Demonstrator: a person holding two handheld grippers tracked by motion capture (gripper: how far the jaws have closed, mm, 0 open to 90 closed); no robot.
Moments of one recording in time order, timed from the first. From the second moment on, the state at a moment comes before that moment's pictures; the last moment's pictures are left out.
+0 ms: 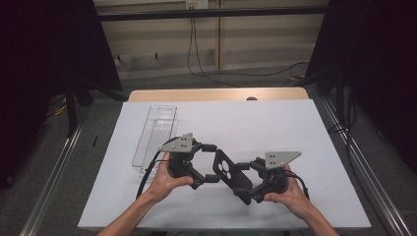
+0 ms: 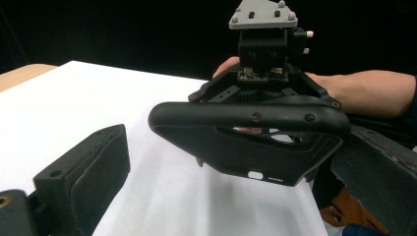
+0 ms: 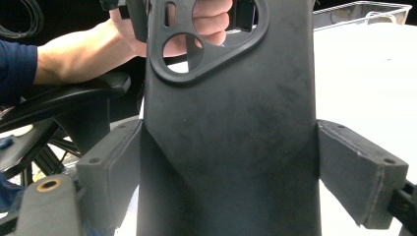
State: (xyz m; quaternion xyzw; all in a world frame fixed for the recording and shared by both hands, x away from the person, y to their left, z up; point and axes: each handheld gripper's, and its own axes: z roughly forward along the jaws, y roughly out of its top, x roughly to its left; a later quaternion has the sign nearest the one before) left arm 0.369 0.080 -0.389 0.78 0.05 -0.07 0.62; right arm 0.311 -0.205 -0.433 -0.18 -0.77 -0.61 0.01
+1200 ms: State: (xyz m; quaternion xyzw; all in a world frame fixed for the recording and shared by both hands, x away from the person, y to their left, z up) left arm 0.370 0.073 -0.390 0.78 0.00 -0.10 0.62; right arm 0.310 -0.204 -0.434 -0.16 -0.77 -0.61 0.03
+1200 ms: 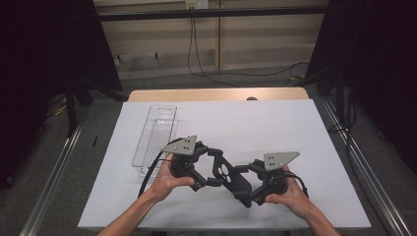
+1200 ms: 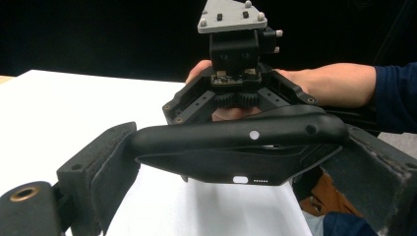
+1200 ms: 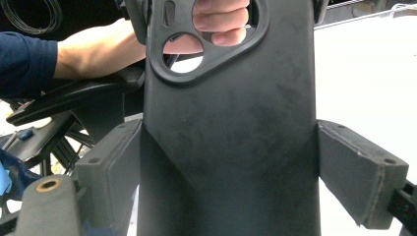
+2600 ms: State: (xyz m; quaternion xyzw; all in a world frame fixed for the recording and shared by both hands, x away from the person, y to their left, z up) left arm 0.367 0.072 -0.383 0.78 0.01 -0.10 0.61; right arm 0.311 -0.200 -0.435 -0.16 -0.78 -0.61 0.02
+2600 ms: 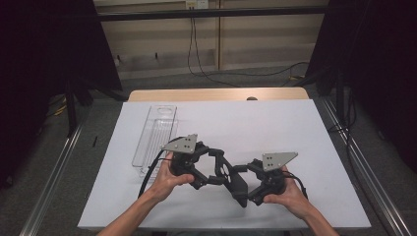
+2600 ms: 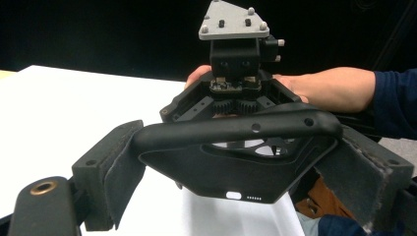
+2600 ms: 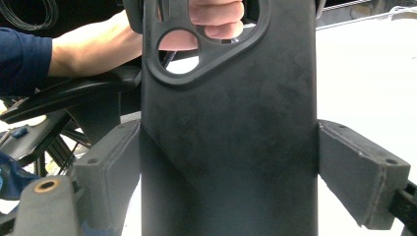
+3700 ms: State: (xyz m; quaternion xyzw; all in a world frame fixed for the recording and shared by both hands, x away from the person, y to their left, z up) left arm 0.364 0.076 -0.366 0.80 0.04 -0.07 0.60; right arm 0.309 -0.198 -0.433 -0.18 -0.77 -0.61 0.01
